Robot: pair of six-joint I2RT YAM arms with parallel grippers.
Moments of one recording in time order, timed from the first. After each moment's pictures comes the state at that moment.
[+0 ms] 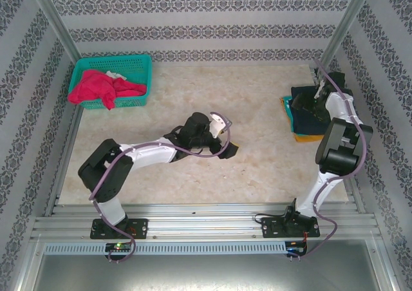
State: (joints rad) left arm -0.74 1.73 1.02 0.22 0.34 -0.11; right arm -0.36 1.90 1.49 -0.71 -0.21 0.17
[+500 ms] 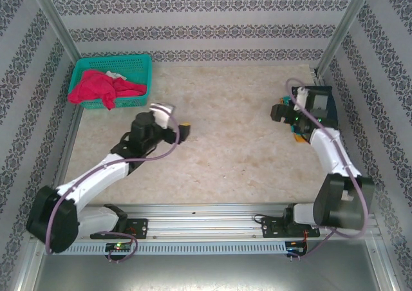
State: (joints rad) left arm -0.44 1.15 0.69 0.08 0.01 -0.06; right arm -0.13 1.32 0.92 -0.34 -0.24 0.09
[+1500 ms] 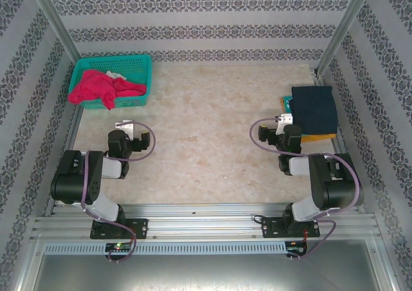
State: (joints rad) left arm 0.04 1.58 0.35 0.79 0.01 0.01; right arm 0.02 1.51 0.38 0.73 0.00 0.02
